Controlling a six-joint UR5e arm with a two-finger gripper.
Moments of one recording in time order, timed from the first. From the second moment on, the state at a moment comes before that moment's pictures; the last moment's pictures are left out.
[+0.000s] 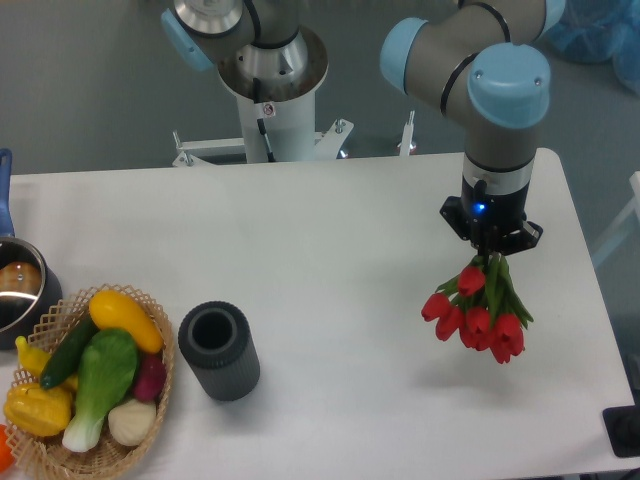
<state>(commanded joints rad) 2.68 -1.89 -1.52 -1.11 1.61 1.25</state>
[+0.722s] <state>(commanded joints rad) 2.68 -1.94 -1.54 -1.10 1.61 1.24</state>
